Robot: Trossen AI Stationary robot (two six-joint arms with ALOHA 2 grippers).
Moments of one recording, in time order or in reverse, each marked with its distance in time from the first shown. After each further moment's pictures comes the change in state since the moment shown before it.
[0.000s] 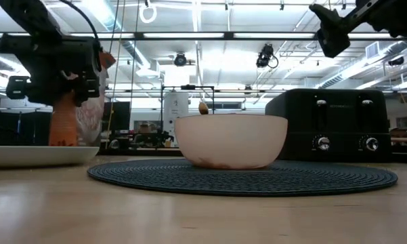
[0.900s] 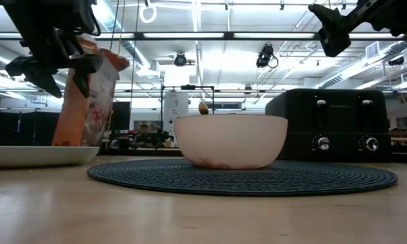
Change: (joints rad) left arm -0.202 -0.100 0.216 -0.258 0.363 0.123; right arm 0.023 -0.014 0.000 -0.011 0.074 -0.020
